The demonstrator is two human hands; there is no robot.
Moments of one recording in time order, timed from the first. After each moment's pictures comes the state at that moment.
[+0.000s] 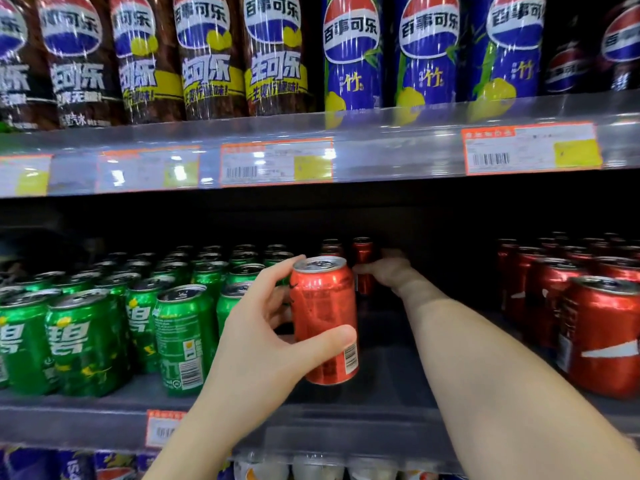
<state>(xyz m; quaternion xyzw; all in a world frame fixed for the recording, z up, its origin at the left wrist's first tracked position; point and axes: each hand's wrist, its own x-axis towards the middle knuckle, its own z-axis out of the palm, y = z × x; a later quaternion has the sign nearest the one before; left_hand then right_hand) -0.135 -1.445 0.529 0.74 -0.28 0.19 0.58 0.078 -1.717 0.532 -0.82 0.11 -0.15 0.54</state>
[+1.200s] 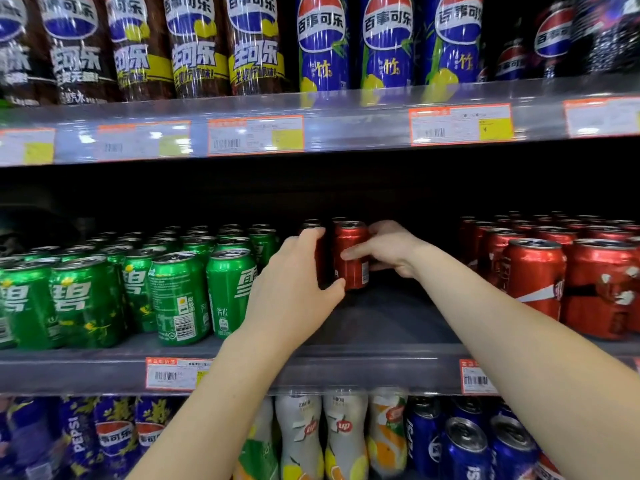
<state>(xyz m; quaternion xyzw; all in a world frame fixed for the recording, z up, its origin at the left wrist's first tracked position) -0.131 -1.493 0.534 0.86 -0.26 0.31 0.31 -0.068 -1.701 0.566 -0.83 0.01 -0.13 0.55</state>
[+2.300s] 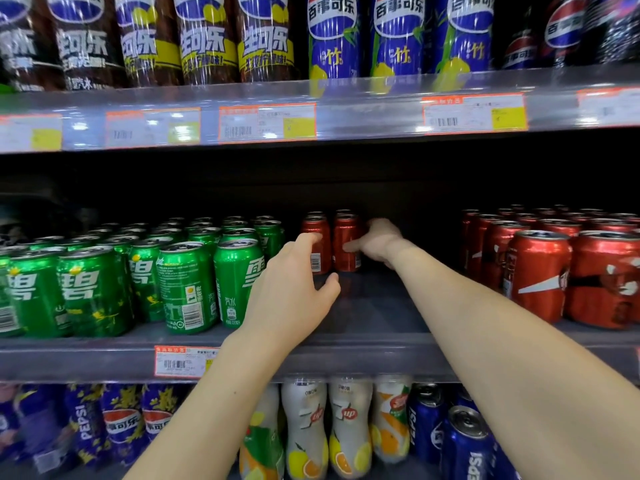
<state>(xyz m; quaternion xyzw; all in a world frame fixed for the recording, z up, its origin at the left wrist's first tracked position) -0.122 -1.482 0.517 0.86 -0.26 0.32 0.32 -0.032 -1.686 0.555 -0.88 0.12 -0.19 0.41</state>
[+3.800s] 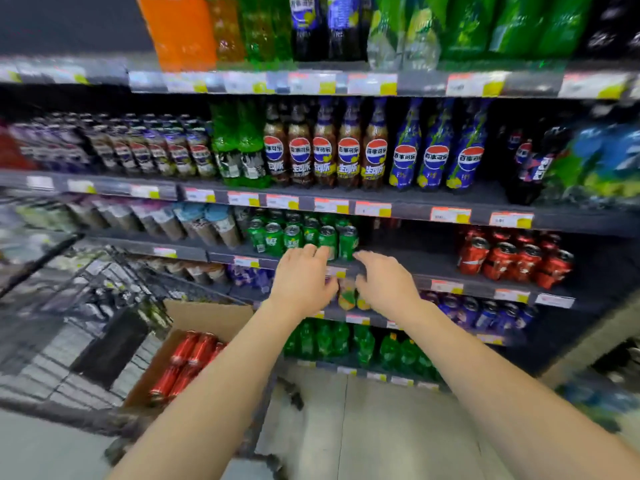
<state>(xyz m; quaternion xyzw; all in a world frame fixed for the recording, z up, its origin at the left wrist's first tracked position) -0.420 -1.272 0.805 0.97 -0.22 0.10 0.06 -0.450 -1.446 0.810 -0.98 -0.01 -0.03 0.19</state>
